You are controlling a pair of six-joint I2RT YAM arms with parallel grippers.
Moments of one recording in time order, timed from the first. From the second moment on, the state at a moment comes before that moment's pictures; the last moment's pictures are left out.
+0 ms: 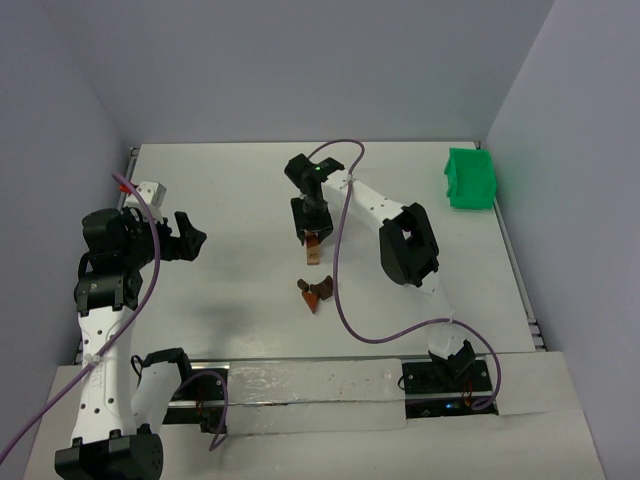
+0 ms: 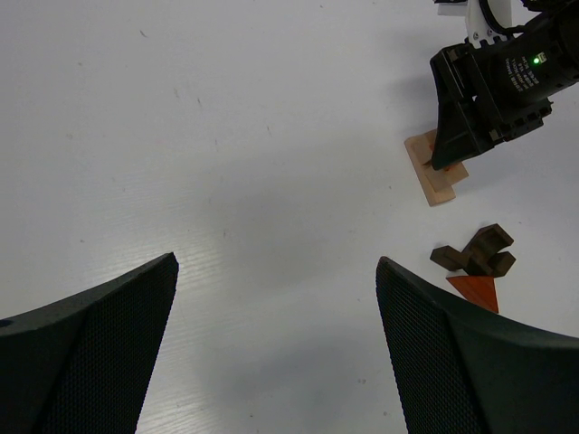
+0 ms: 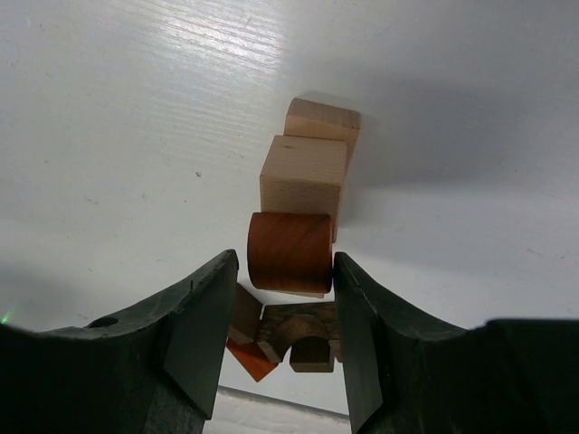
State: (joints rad) left arm 0.15 0.79 0.89 -0.57 0.48 0.04; right arm 0.66 2.31 2.09 -1.14 -0.05 0.49
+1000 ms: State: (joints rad) left arm 0.15 0.79 0.89 -0.57 0.48 0.04; right arm 0.65 2.22 2.00 -1.12 -0.09 0.48
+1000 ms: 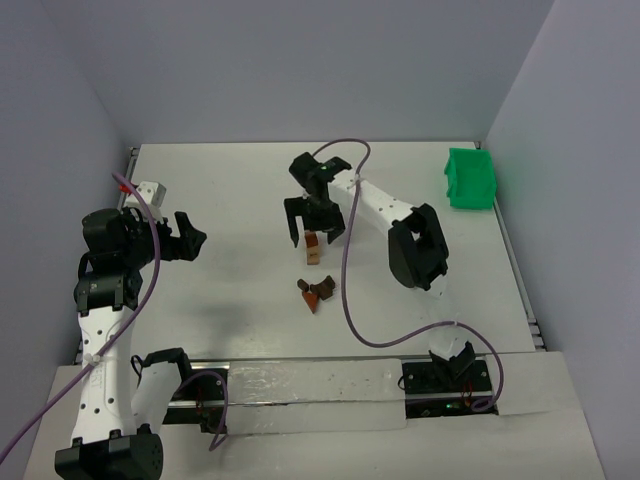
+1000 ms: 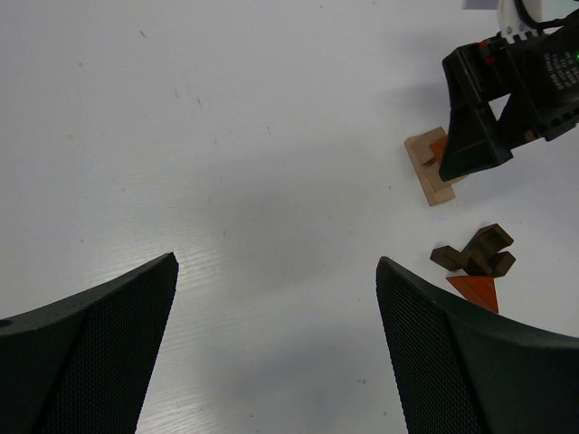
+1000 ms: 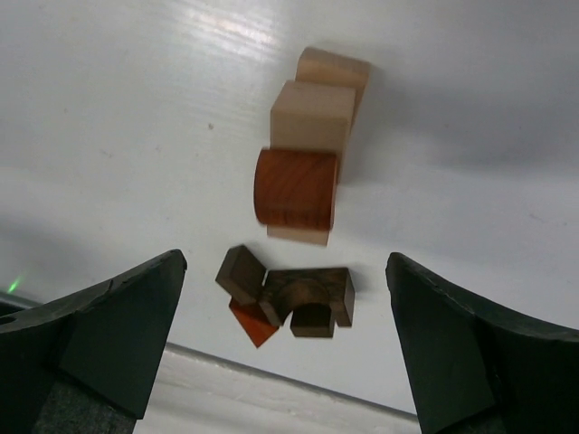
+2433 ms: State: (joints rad) left arm 0.15 0.75 0.89 -0.58 0.66 0.09; right arm 0.68 1.53 1.20 -0.86 -0.33 -1.22
